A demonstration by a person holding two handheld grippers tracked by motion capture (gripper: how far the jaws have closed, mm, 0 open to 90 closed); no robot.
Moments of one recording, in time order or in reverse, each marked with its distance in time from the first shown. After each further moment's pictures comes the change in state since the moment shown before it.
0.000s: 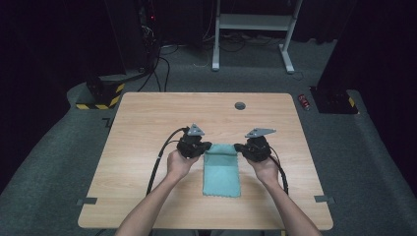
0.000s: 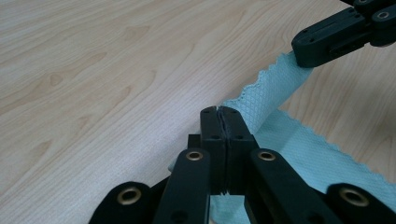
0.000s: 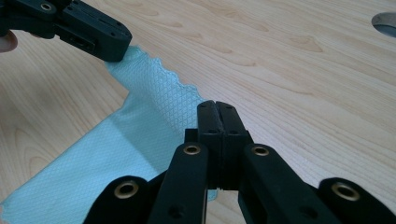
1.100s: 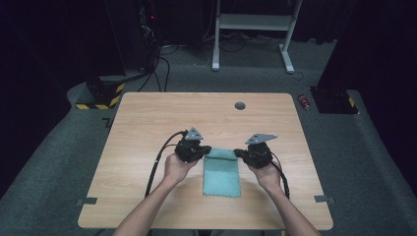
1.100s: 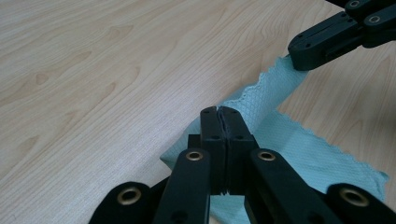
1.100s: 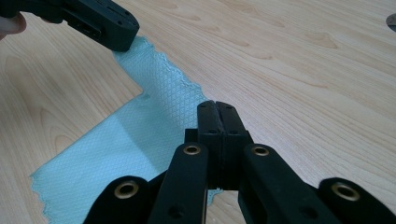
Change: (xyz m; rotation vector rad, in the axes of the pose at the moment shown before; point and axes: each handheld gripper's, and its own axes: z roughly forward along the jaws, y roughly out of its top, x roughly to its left) left arm -0.008 -0.004 -0.013 -0.006 -0.038 0.033; right arm 0.014 -0.010 -0.013 0.002 0.022 -0.038
